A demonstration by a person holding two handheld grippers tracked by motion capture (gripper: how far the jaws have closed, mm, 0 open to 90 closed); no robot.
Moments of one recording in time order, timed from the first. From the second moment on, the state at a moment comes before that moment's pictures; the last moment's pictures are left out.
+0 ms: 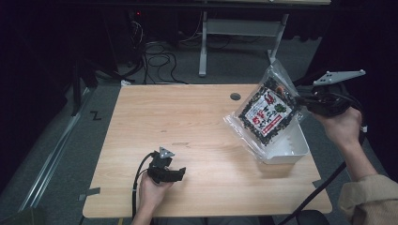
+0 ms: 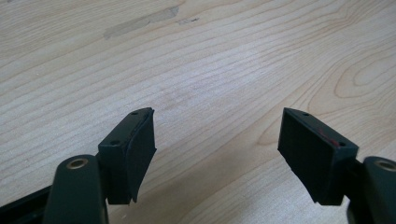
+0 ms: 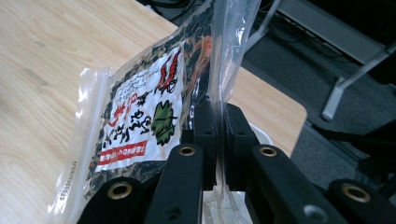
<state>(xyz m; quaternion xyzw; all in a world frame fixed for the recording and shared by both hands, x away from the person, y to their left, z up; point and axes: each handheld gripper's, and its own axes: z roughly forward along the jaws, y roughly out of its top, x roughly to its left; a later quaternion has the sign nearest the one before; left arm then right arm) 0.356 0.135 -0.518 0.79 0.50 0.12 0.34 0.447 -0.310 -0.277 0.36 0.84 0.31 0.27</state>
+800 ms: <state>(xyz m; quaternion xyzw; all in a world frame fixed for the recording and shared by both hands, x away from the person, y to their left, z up) 0.353 0.131 -0.516 0.79 0.49 0.12 0.35 0.448 -0.349 -0.278 0.40 0.81 0.30 0.30</state>
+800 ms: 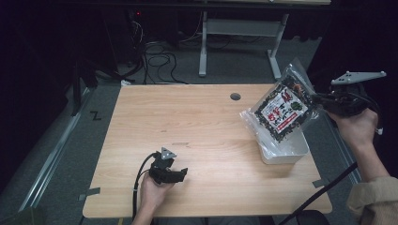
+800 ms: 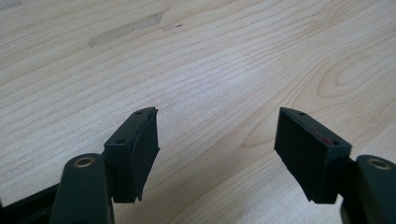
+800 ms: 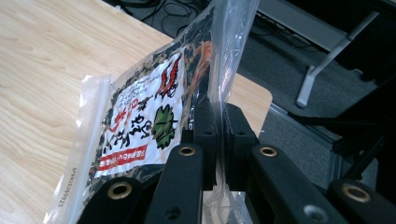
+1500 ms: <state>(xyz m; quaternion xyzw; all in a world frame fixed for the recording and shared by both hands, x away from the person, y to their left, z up) 0.353 0.130 -0.516 0.80 0.48 0.11 0.34 0.448 -0.355 -0.285 0.41 0.80 0.26 0.35</state>
